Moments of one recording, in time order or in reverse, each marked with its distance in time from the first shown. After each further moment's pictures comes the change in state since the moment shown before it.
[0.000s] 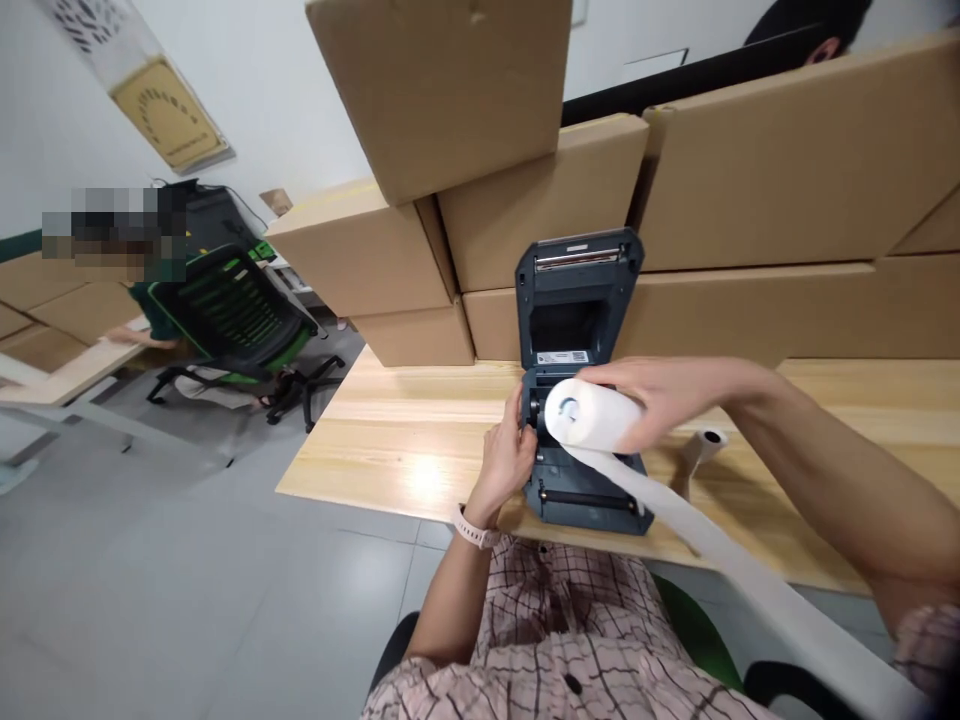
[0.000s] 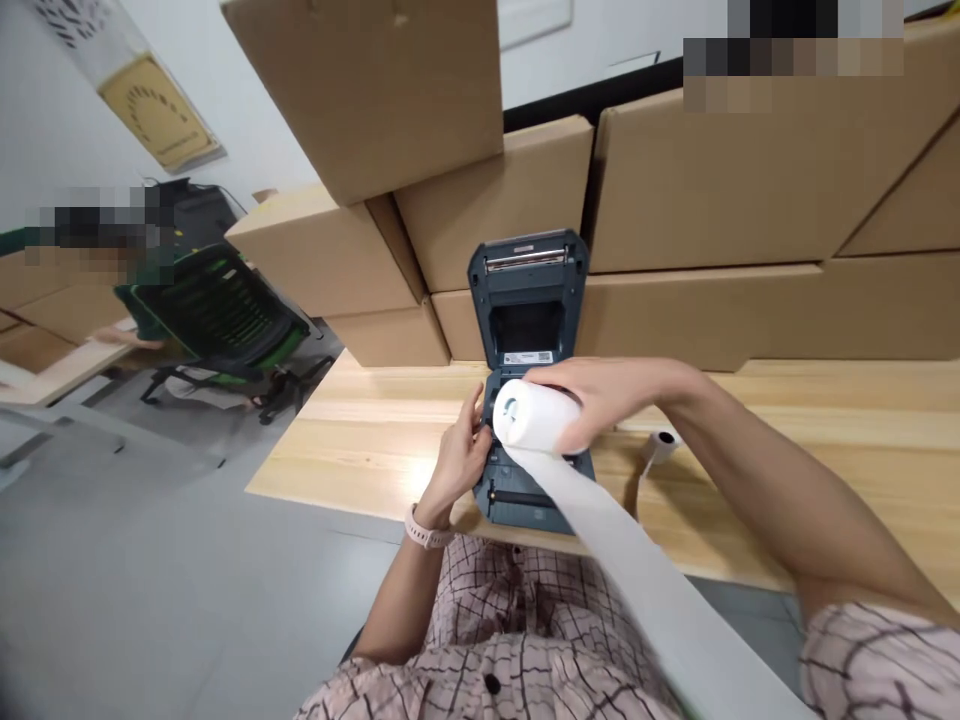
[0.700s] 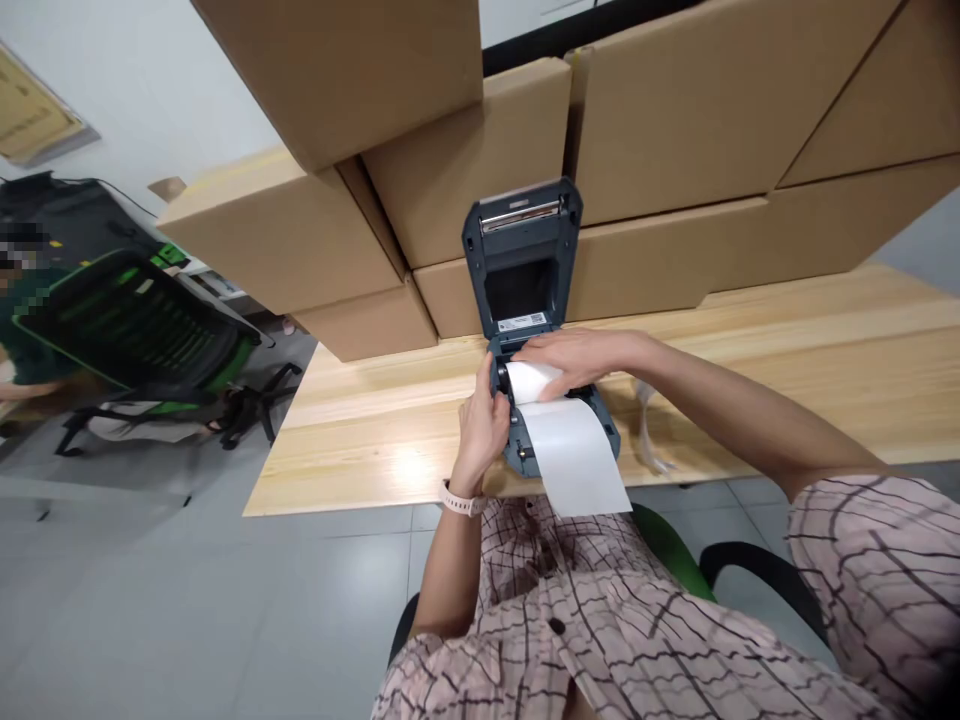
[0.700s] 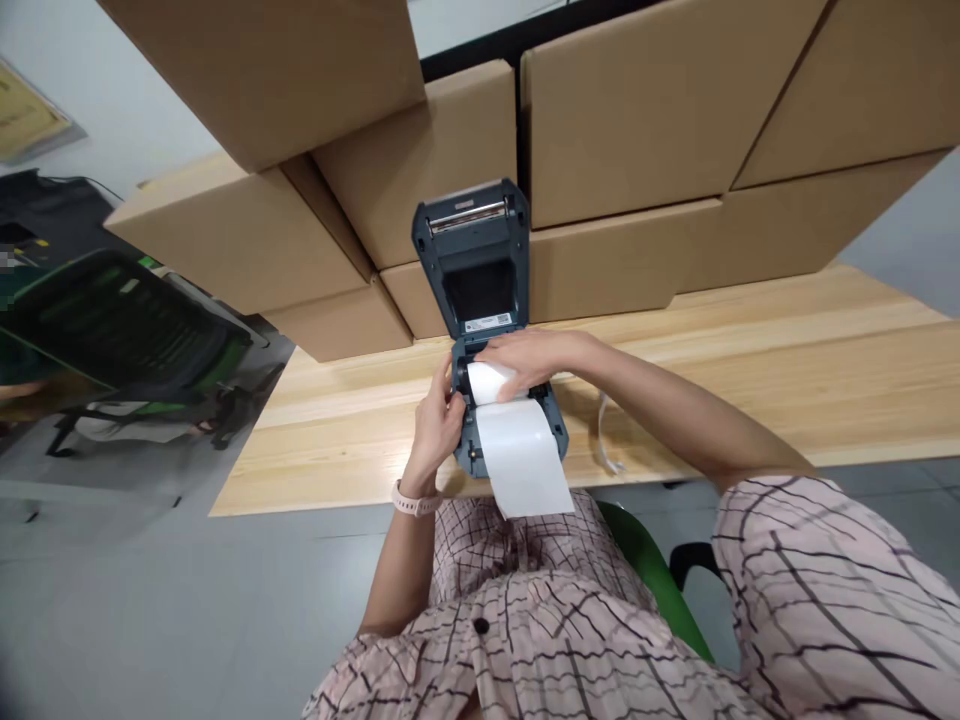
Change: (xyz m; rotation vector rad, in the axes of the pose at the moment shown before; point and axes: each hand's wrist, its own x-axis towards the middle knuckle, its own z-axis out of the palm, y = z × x) left_hand 0.003 -0.005 0.001 0.026 0.008 0.068; right_hand 0.031 -0.010 0.041 -0.099 -0.065 0.103
